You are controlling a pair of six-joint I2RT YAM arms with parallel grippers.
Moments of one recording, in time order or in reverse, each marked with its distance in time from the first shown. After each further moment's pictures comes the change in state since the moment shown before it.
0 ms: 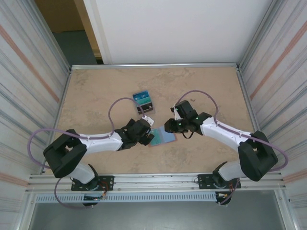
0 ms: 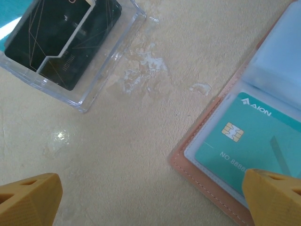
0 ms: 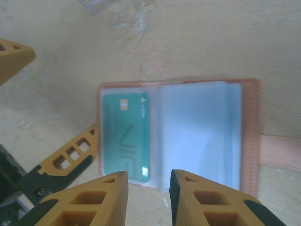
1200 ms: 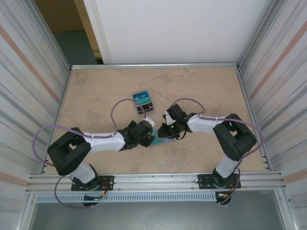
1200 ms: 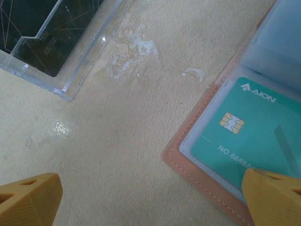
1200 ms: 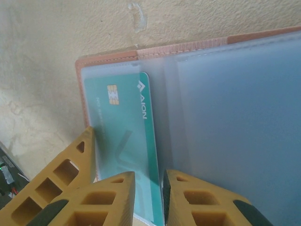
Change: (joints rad) left arm -0.020 0.043 0.013 -0.026 -0.009 -0.038; right arm 0.018 0.288 0.021 0.127 -0.200 0.074
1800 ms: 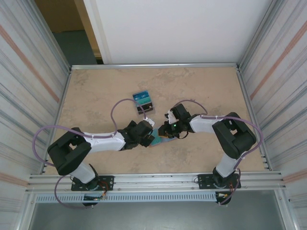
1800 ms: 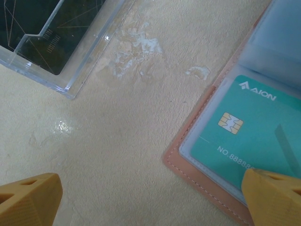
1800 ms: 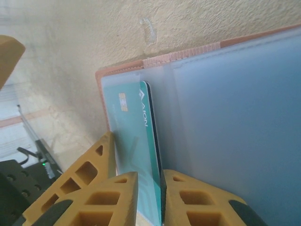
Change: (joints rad) left arm 0.000 0.003 0.002 -0.006 -0.011 -0.003; right arm -0.062 0.018 -0.063 0.164 -0.161 0.079
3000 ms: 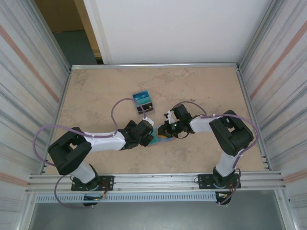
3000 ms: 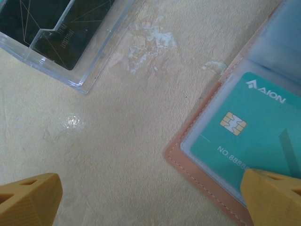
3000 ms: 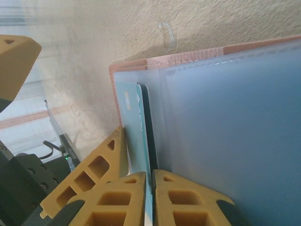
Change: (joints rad) left arm 0.000 0.006 0.012 -0.029 -0.039 0.000; right arm -0.018 0.049 -0.026 0.137 -0.101 0.047
